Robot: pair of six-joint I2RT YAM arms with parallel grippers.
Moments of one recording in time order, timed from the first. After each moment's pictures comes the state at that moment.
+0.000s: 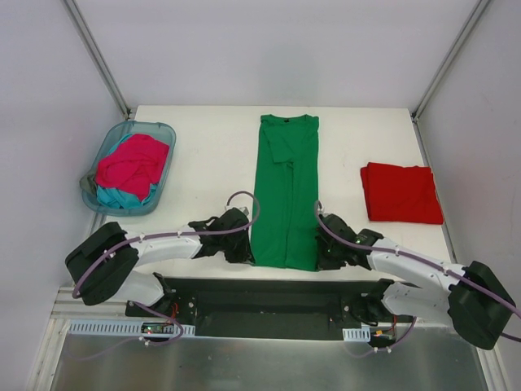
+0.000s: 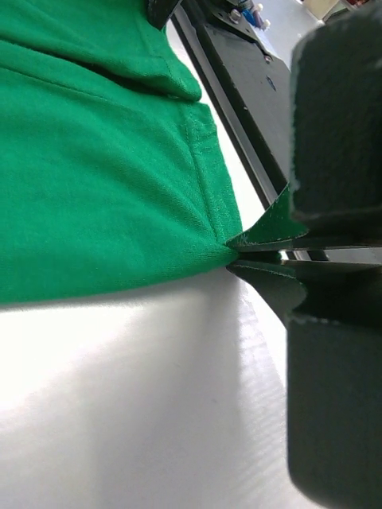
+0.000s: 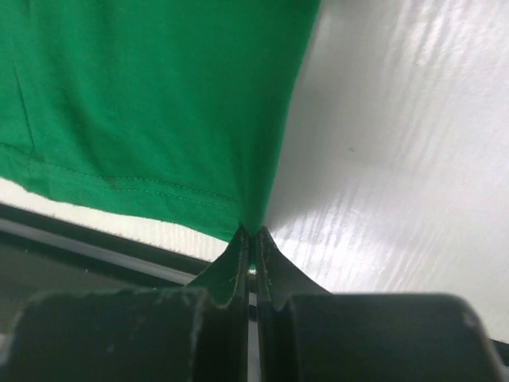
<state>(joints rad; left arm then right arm) -0.90 1.39 0.56 -0.22 0.13 -0.95 0.83 1.08 0.49 -0.59 0.03 0.70</state>
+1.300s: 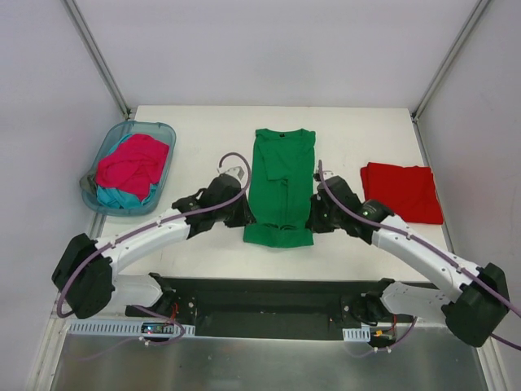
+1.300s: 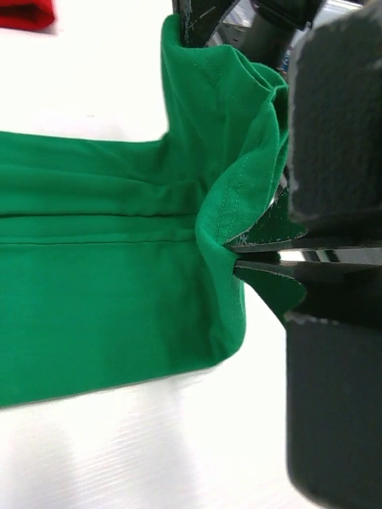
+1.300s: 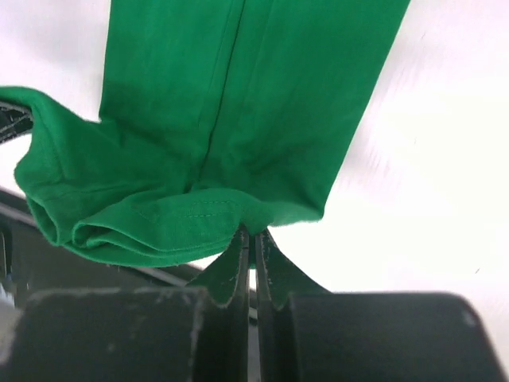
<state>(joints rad) -0.78 1.22 0.77 -0.35 0.04 -0.82 0.77 1.08 0.83 -0.67 0.03 0.56</state>
